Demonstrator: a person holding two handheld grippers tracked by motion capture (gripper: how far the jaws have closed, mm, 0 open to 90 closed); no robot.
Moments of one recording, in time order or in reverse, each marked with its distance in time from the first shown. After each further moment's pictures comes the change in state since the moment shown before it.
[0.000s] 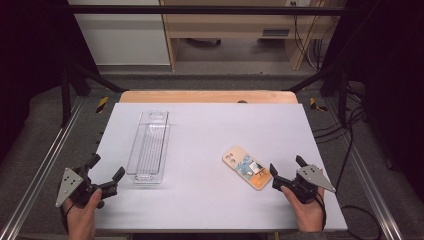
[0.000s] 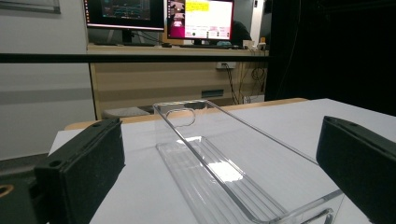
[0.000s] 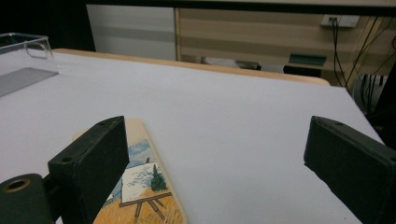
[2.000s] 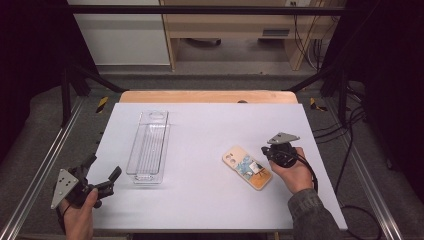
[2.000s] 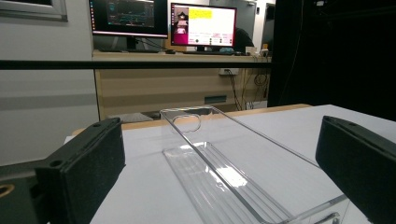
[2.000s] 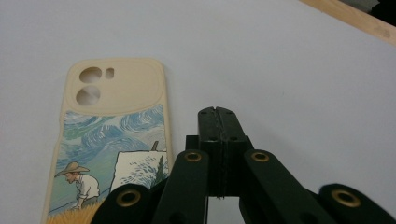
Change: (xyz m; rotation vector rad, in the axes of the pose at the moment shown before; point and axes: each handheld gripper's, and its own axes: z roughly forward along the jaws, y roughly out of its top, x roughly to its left) left arm 0.005 0.002 -0.005 -0.028 0.011 0.002; right arm 0.002 0.046 0.088 0.472 0.212 -0.264
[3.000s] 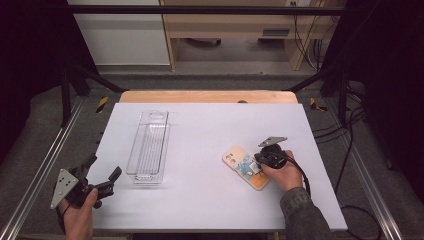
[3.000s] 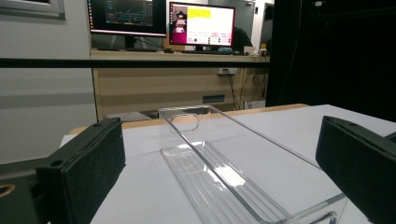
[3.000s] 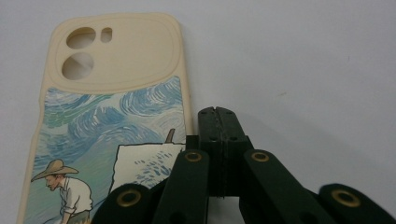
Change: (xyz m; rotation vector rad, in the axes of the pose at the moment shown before) left arm 0.000 0.000 0.000 0.004 -0.006 -0.006; right arm 0.007 -0.012 0.041 0.106 0.076 0.036
